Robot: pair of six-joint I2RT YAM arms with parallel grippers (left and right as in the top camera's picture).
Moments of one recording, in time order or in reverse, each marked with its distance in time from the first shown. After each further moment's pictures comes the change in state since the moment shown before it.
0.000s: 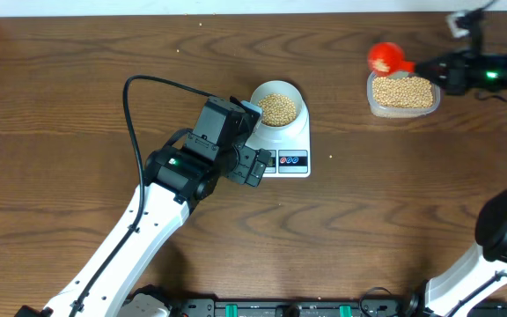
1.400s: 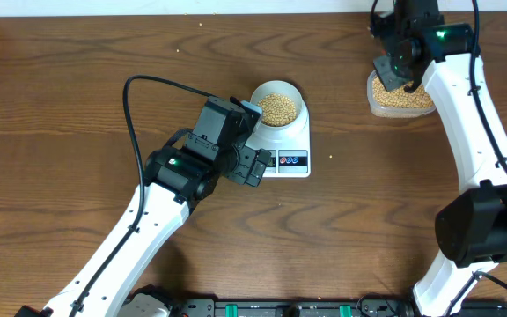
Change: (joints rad) left arm 0.000 0.000 0.000 0.000 0.000 0.000; right arm 0.469 -0.006 0.028 0.164 1.064 0.246
